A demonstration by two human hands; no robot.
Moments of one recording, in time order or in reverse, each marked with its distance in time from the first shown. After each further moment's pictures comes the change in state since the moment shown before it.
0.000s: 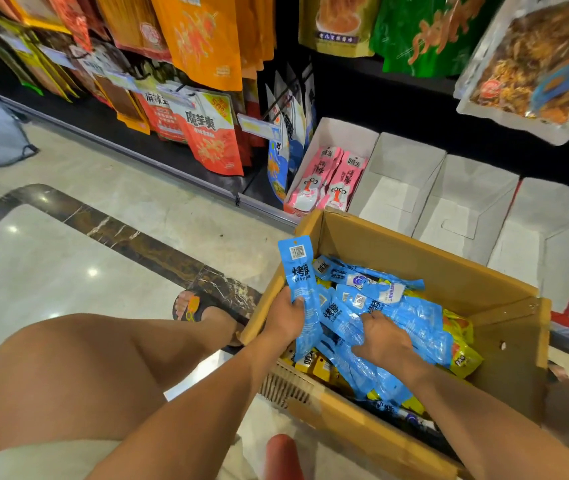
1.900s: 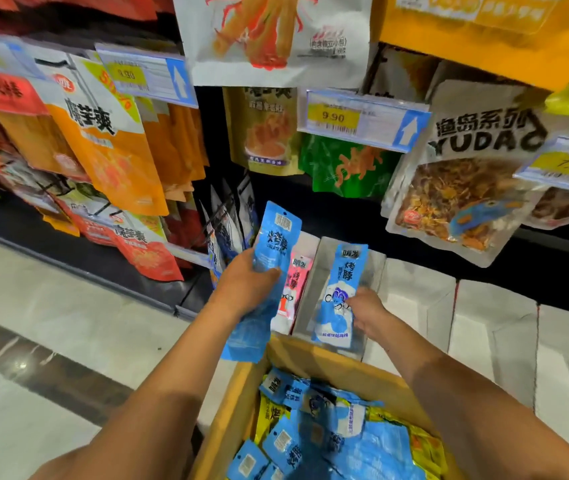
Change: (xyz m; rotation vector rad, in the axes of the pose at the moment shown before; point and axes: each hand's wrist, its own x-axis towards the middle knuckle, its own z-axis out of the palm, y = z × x) left_hand 0.092 0.295 -0.063 0.129 0.041 0.340; right_hand 0.183 0.076 -0.236 1.450 0.247 0.318
